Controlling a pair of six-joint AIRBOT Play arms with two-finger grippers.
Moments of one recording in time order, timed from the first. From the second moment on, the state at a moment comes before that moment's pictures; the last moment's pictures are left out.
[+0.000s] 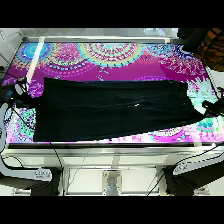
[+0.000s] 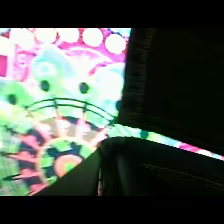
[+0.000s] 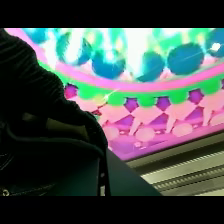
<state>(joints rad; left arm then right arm) 0.32 -1.53 1.21 1.71 -0.97 -1.56 -0.67 -1.72 1.51 -1.60 1.55 1.42</state>
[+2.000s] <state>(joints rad) 0.53 -1.17 0.65 1.61 -1.18 -1.32 -0.68 -1.64 1.44 -1.55 1.56 1.36</state>
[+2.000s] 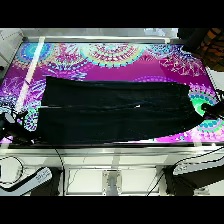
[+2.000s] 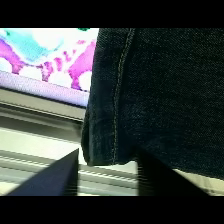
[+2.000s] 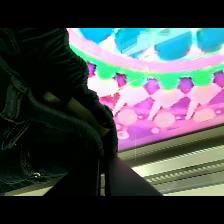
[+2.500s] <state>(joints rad) 0.53 -1.15 0.67 1.64 -1.19 -1.33 -0.68 -1.62 1.44 -1.54 1.59 1.33</state>
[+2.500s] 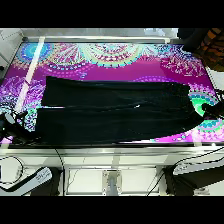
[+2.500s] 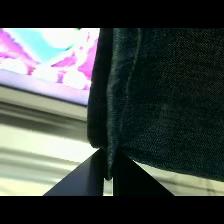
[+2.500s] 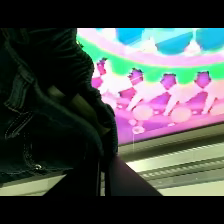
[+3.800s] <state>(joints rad) 0.67 -1.21 1.34 1.42 -1.45 -1.23 -0.92 -1.28 1.42 -1.22 1.53 1.33</state>
